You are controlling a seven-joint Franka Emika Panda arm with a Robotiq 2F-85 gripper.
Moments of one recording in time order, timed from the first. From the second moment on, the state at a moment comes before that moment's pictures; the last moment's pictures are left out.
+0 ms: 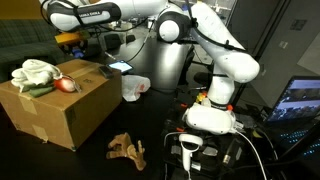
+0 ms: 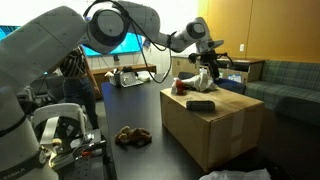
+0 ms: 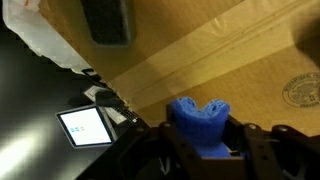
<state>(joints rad) 0.32 0.94 -0.25 -0.86 -0.26 1.83 0.85</state>
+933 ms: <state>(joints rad) 0.32 0.54 -0.13 -1.52 -0.26 1.91 0.86</state>
